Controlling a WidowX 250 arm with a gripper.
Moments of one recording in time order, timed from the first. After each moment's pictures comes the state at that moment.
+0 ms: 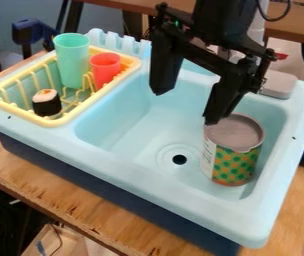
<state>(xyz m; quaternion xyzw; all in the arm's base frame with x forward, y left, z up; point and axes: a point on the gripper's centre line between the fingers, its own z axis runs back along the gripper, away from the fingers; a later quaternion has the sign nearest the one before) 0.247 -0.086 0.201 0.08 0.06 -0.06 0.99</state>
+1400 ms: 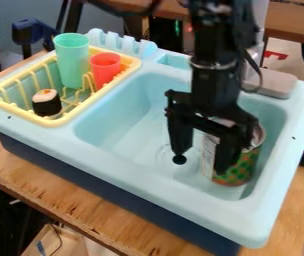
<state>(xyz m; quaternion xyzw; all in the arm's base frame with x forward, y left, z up) 0.282 -0.095 0.116 -0.04 0.02 -0.09 0.99</state>
